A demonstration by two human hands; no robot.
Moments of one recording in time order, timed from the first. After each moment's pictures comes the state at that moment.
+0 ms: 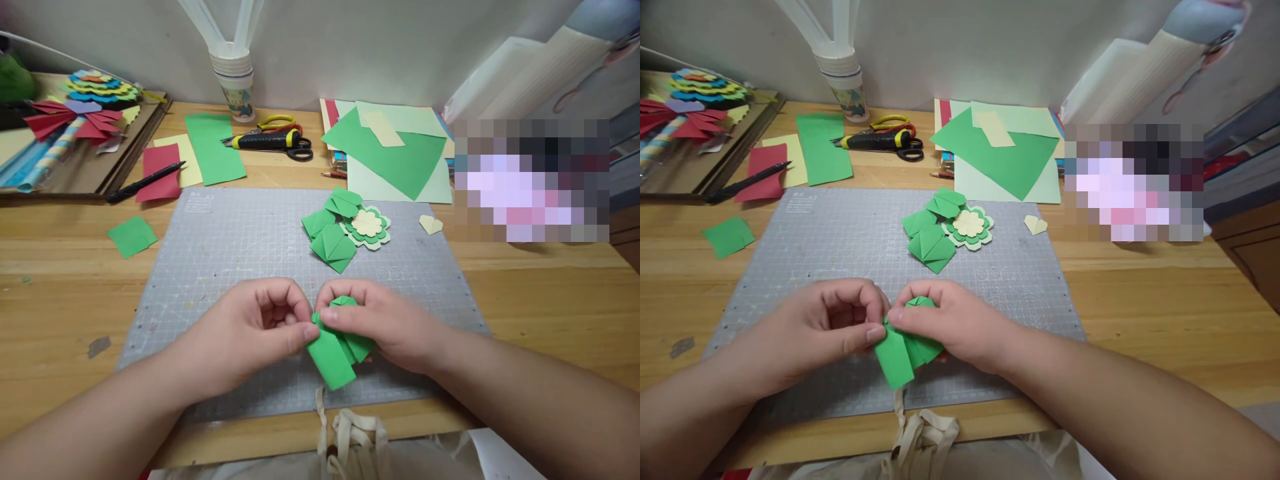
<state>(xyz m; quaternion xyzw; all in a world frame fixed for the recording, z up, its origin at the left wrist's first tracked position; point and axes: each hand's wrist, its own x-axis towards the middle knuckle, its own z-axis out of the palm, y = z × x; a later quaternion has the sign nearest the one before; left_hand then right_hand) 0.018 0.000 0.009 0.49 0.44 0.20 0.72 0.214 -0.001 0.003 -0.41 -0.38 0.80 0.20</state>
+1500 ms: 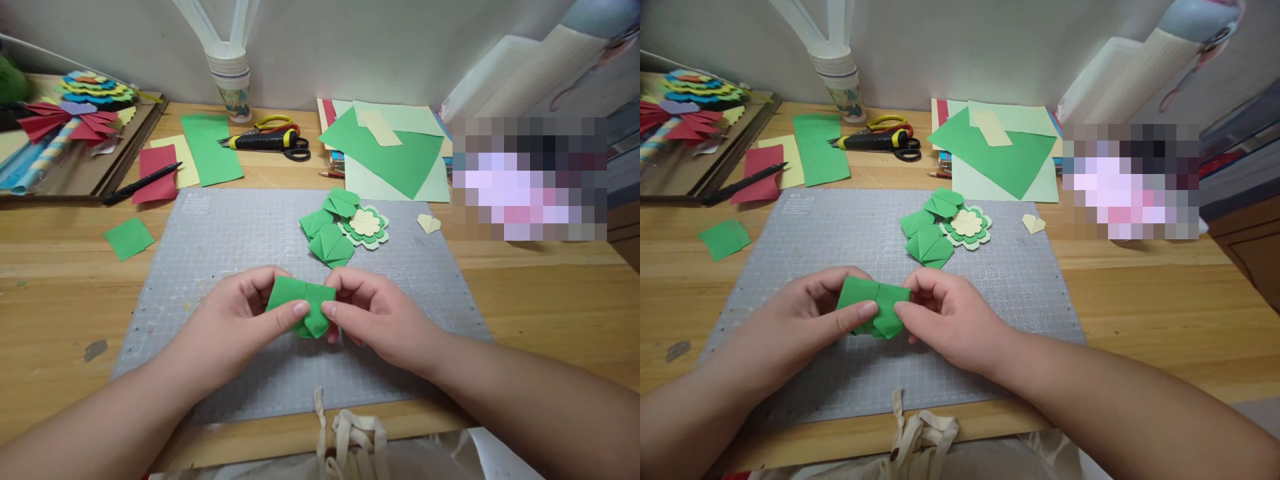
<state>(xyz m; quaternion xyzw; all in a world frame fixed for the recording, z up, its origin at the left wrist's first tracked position) 0.022 0.004 0.013 0.50 0.48 0.28 0.66 0.213 -0.004 0.002 -0.45 -0.50 0.69 0.28</state>
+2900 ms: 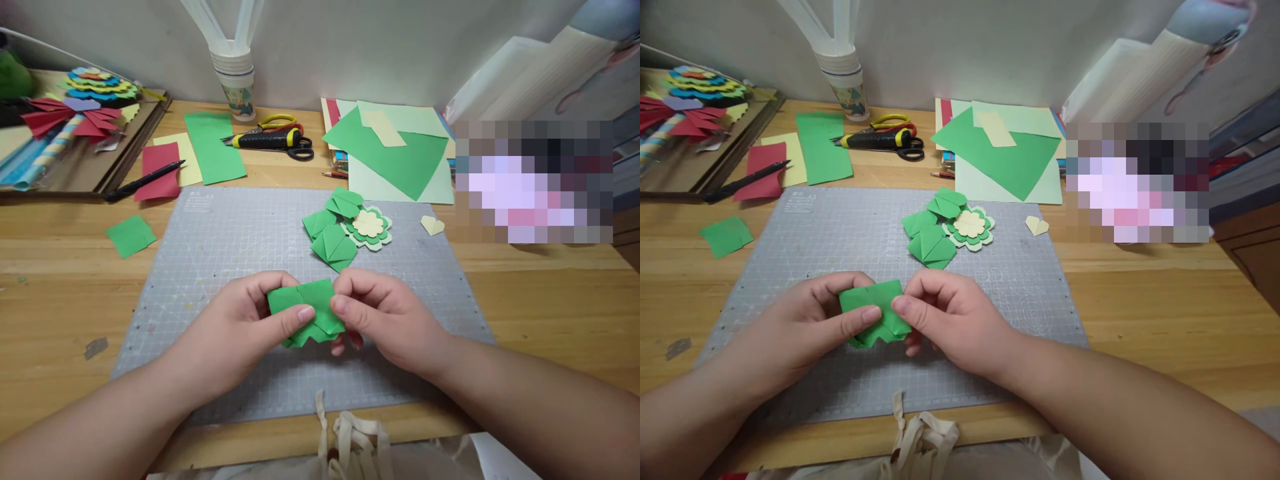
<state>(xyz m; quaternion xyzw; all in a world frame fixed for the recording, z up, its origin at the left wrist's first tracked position) 0.019 0.003 0.008 0.46 0.45 0.26 0.72 0.214 -0.007 -0.001 -0.40 -0.46 0.73 0.32</state>
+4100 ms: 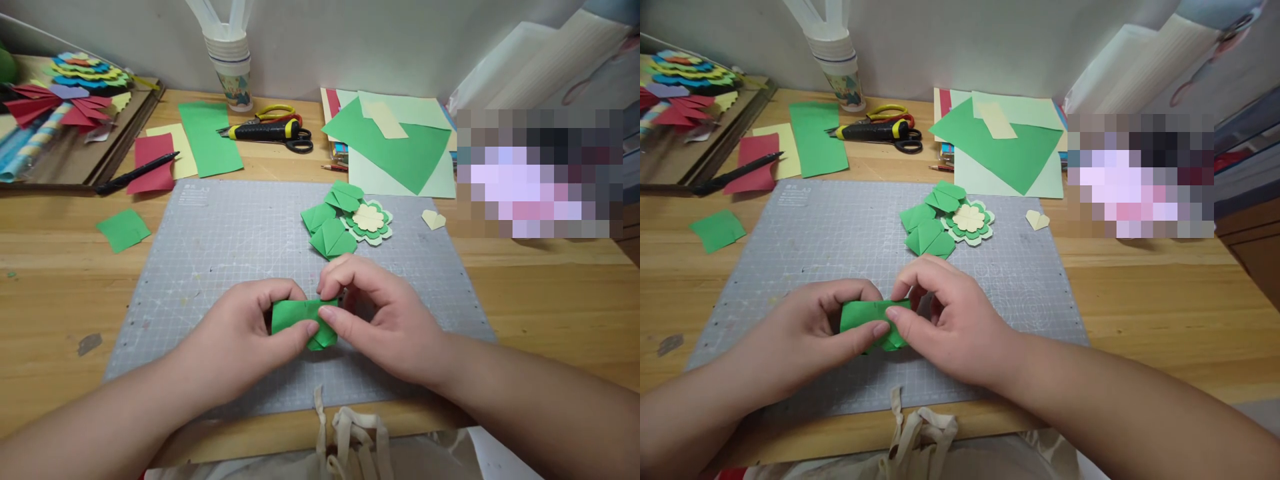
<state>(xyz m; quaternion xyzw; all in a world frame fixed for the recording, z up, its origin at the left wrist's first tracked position) 0.022 -0.005 0.009 0.60 0.49 0.18 0.61 0.216 -0.008 -0.001 -0.42 -0.66 0.52 0.35</state>
